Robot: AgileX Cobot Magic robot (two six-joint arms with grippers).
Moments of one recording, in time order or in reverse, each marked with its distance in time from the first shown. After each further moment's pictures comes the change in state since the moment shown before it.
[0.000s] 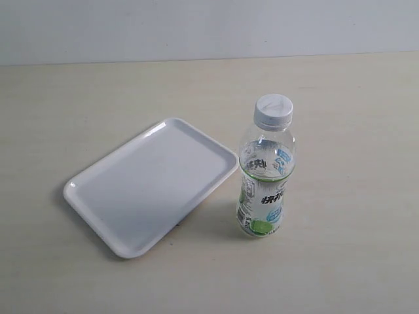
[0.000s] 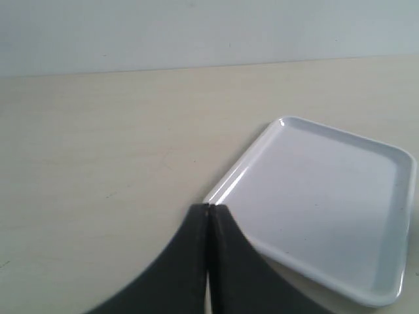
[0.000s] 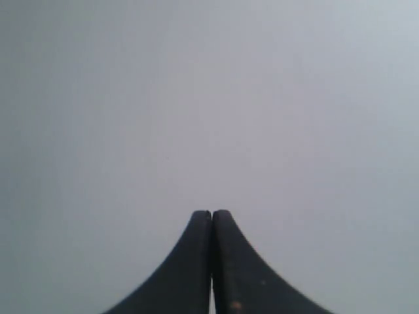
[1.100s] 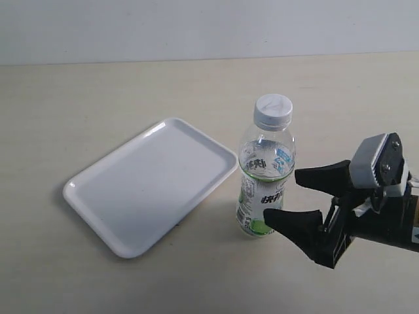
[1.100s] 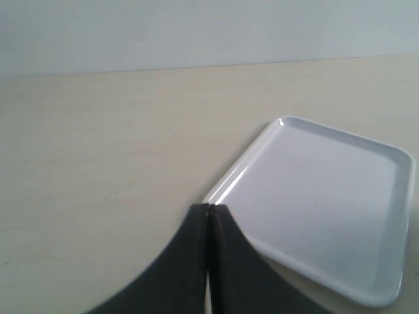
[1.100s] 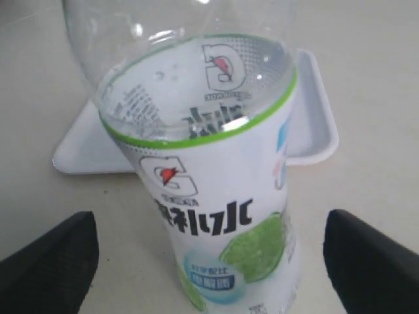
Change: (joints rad) left arm 0.000 0.000 0.000 0.000 0.000 0.000; right arm 0.000 1.749 -0.197 -1.002 -0.659 0.126
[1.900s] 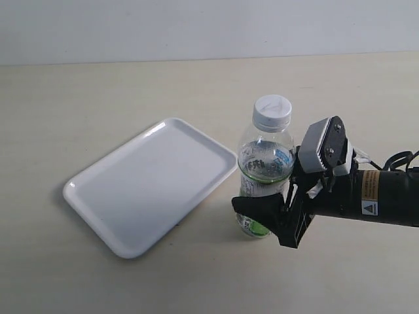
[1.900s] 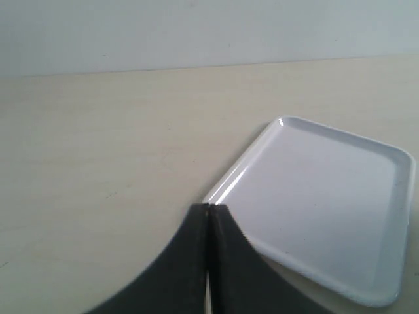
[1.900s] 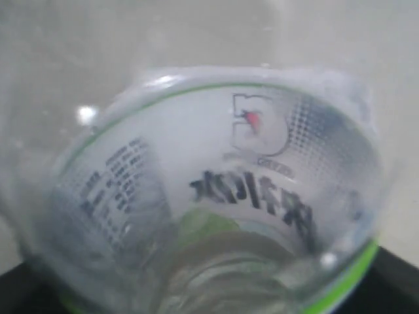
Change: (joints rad) left arm 0.000 0.000 0.000 0.000 0.000 0.000; right arm 0.143 0.110 -0.200 -0.016 0.056 0.025
